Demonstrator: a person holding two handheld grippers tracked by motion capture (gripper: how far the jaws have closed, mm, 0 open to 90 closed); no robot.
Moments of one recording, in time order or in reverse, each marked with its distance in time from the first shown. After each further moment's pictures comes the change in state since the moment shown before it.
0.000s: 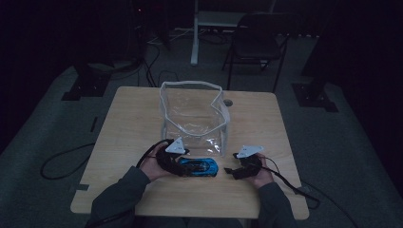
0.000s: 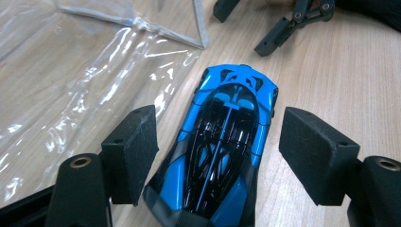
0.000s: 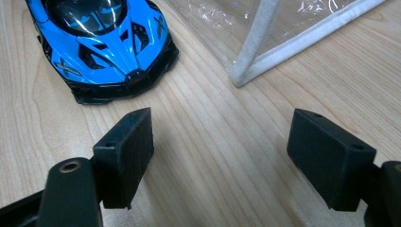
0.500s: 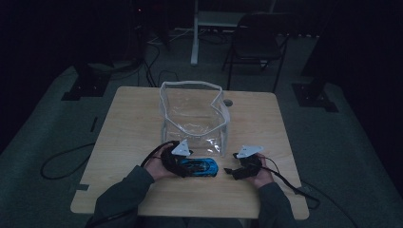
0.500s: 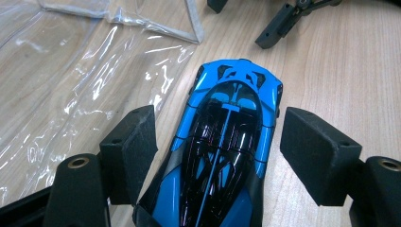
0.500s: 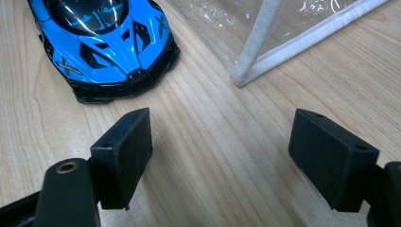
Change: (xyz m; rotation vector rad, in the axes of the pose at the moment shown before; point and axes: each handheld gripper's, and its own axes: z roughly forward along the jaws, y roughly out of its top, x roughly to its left) left arm -0.002 0.001 0.014 0.027 0.004 0.045; right arm 0.000 0.000 0.000 0.002 0.003 -0.004
